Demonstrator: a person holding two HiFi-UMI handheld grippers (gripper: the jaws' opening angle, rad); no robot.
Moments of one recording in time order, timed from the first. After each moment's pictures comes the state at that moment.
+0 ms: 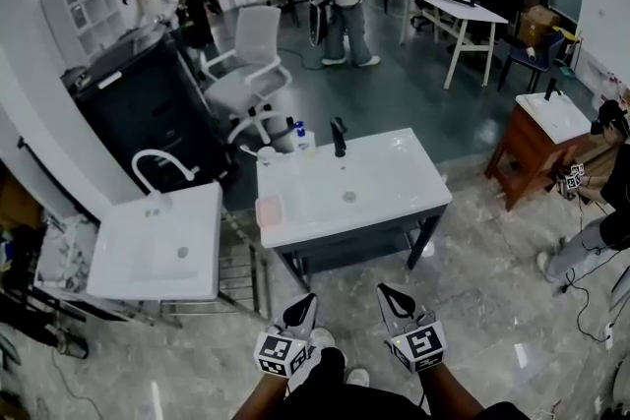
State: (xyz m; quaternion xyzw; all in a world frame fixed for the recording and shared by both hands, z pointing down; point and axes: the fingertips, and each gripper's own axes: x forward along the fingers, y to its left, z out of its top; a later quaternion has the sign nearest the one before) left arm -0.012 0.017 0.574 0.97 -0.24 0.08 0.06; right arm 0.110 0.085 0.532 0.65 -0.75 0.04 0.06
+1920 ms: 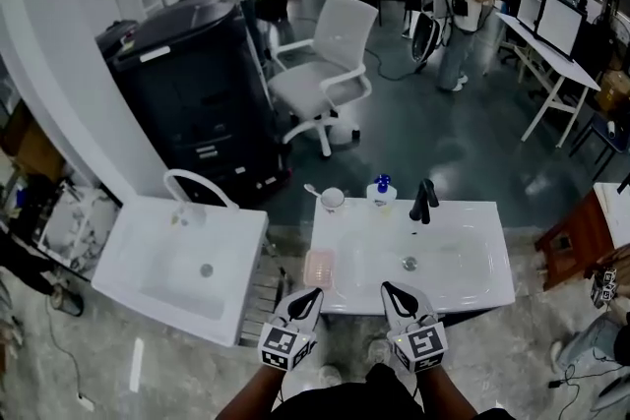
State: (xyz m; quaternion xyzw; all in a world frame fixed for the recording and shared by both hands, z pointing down) left arm -0.025 -0.256 0.568 0.94 -0.33 0.08 0.06; right arm 0.102 -0.223 0.520 0.57 -0.82 0.02 0.08
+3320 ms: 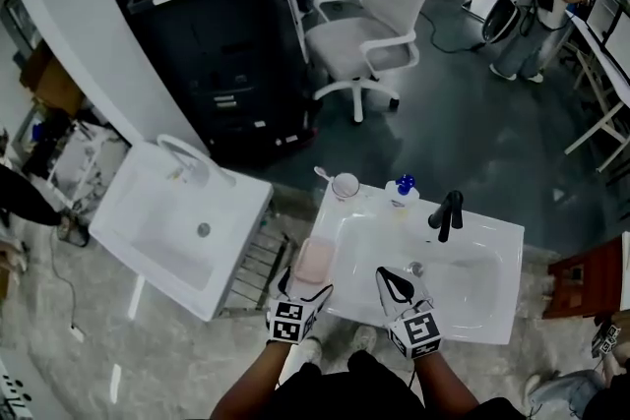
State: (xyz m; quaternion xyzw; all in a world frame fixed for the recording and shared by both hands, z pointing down) left arm -0.025 -0.324 0.691 0.82 -0.49 0.22 0.19; right arm 0.121 -0.310 0.561 0.45 -0.88 0.07 0.12
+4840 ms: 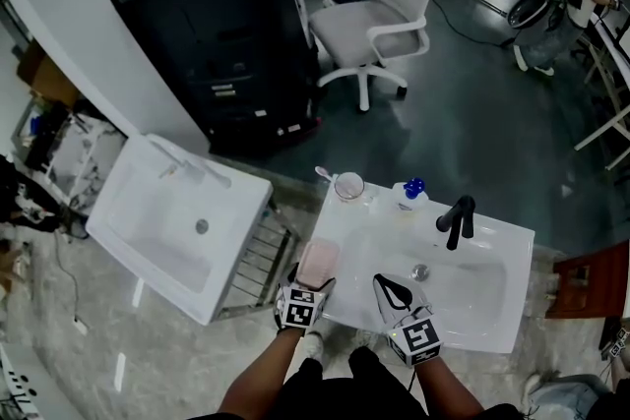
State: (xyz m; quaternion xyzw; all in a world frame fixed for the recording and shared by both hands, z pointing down) left arm -0.018 -0.355 0.767 0.79 -0.48 0.30 0.24; right arm 0.113 -0.321 0.590 0.42 -0.89 0.10 0.14
